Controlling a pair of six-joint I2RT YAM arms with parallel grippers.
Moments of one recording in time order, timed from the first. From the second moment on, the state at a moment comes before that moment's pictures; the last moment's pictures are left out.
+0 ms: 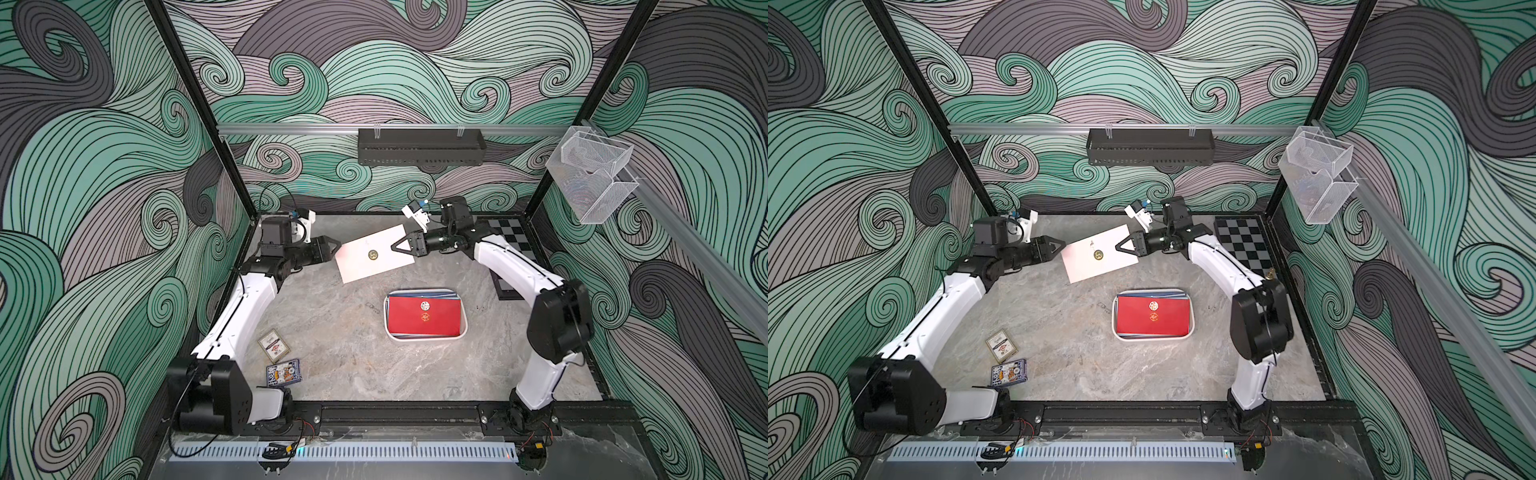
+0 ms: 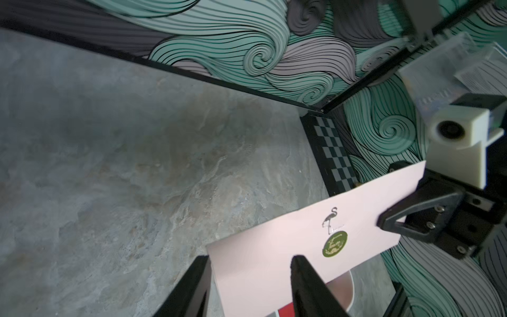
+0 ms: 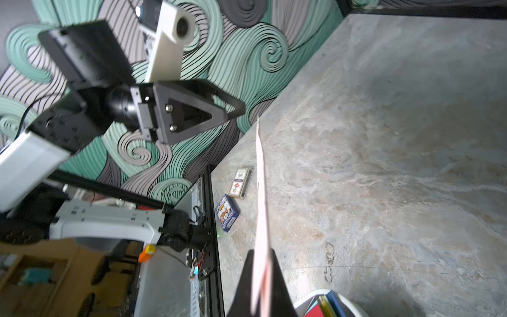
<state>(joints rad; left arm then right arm) -0.07 1.27 1.12 -0.43 0.62 -0.19 0.39 1.74 1.48 -0.44 -1.01 0.10</state>
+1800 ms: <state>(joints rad) -0.44 1.37 1.33 -1.04 0.58 0.54 0.50 1.51 1.15 -0.63 -1.07 -0.47</state>
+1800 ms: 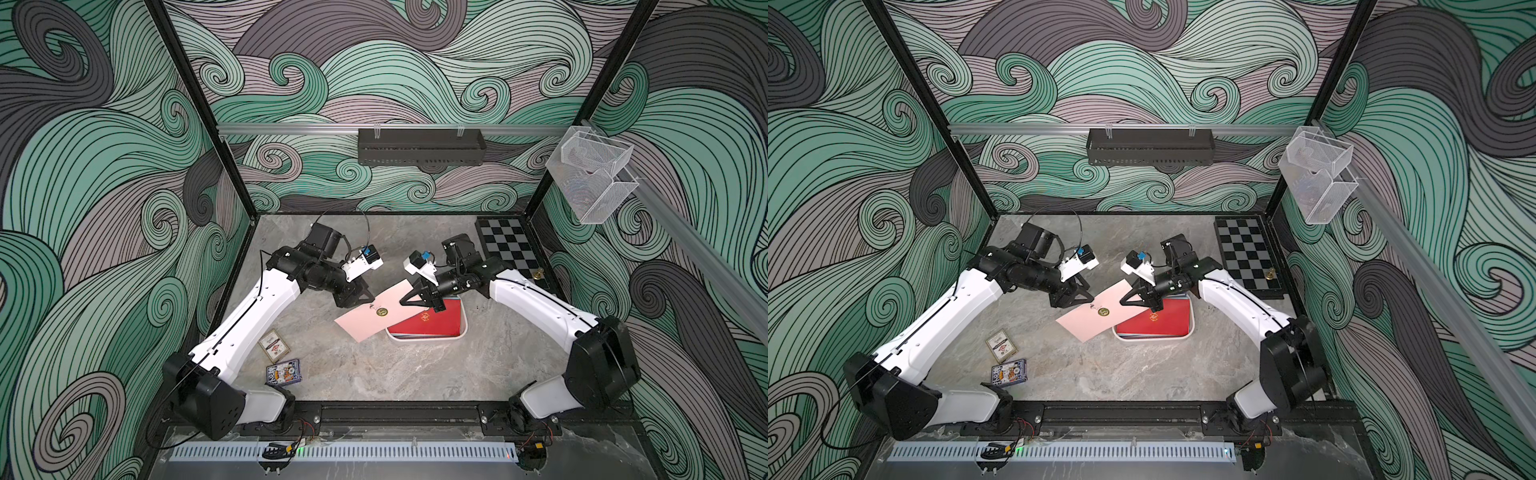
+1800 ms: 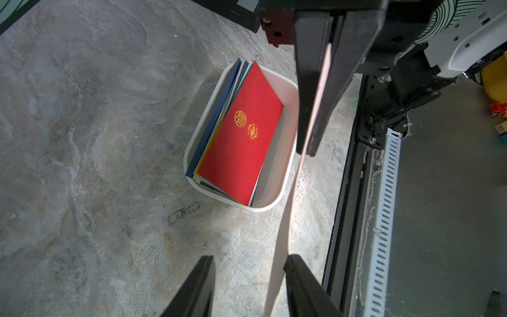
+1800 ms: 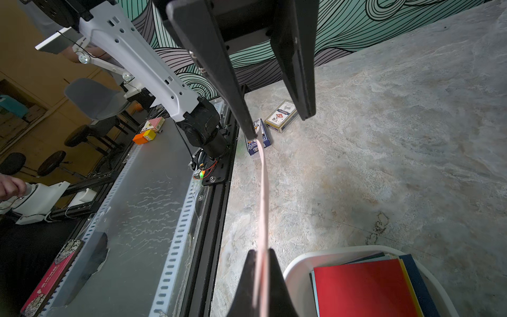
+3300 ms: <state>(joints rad) -0.73 2.15 2.32 -1.49 0.49 0.57 -0.10 1.19 0.55 -0.02 -0.52 0.48</state>
